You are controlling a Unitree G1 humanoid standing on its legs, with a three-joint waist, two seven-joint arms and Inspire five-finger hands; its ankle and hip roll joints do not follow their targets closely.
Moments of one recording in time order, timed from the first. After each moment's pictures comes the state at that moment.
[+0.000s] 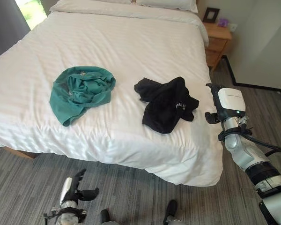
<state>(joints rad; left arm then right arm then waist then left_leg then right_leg) 0.26 0.31 -0.09 0.46 0.03 -0.06 0.25 -0.61 -0.73 0.45 0.58 -0.53 0.09 -0.39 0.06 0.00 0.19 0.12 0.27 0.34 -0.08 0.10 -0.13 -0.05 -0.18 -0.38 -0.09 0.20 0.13</state>
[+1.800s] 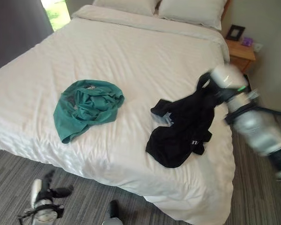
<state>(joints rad) 0.20 0.53 0.19 0.53 -0.02 -0.05 0.32 -0.70 -1.11 0.25 0.27 -0.21 -0.03 -0.23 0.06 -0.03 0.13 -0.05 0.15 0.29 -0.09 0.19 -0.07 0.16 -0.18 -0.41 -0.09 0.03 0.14</state>
